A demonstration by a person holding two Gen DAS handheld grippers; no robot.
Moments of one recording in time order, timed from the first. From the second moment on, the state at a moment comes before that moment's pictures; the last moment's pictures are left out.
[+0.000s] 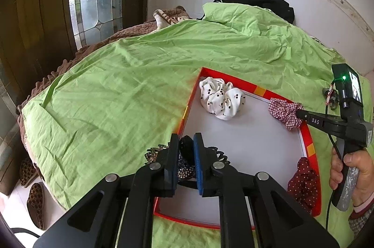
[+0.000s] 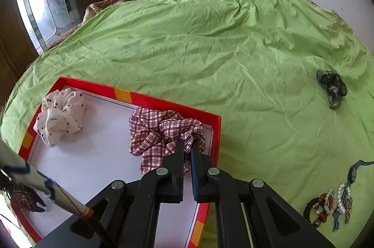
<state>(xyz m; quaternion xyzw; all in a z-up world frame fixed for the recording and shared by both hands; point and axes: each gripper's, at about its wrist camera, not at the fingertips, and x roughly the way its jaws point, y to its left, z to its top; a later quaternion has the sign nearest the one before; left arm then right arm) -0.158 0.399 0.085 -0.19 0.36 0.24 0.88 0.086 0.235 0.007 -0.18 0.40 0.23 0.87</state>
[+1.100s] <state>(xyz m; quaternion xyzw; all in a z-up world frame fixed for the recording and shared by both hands) -0.182 0.377 0.109 -0.20 0.29 0.25 0.90 -0.007 0.145 0.059 -0.19 0.33 0.23 0.90</state>
